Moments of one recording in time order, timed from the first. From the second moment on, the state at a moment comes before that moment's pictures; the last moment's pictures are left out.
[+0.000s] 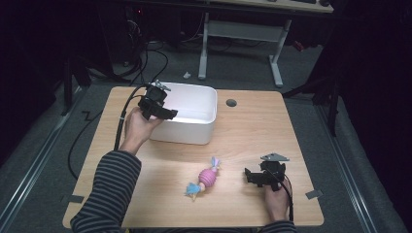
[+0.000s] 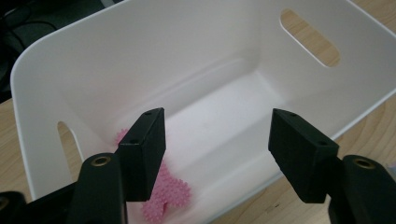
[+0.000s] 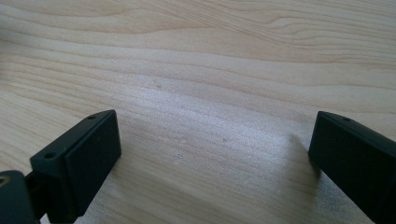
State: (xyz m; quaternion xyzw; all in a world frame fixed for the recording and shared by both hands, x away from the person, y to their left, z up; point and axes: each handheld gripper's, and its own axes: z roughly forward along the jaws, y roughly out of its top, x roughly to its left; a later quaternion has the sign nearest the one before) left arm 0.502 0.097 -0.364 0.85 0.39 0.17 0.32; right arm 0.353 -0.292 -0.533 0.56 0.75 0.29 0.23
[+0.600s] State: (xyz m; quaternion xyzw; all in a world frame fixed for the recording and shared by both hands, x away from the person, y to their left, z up) left arm 0.468 0.134 -0.352 0.82 0.39 0.18 0.37; right arm 0.353 -0.292 -0.533 0.56 0.75 0.29 0.23
